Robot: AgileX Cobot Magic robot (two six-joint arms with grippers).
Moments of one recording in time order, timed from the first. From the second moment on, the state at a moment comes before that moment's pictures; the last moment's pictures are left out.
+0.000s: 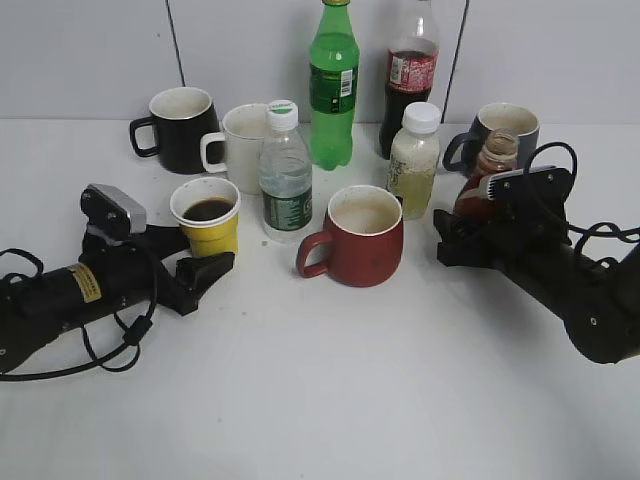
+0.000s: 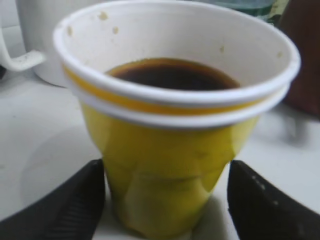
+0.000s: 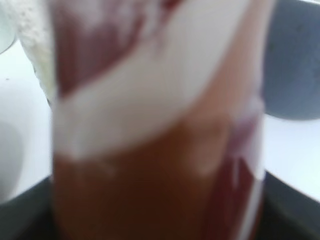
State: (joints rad) left arm -0.19 2.28 -0.72 0.63 -1.22 -0.15; right arm 0.26 2.21 -0.67 -0.04 -1.16 -0.01
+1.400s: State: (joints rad) left arm -0.19 1.67 -0.38 0.41 -0.75 -0.11; right arm 0.26 1.67 -0.62 0.01 -0.12 0.00
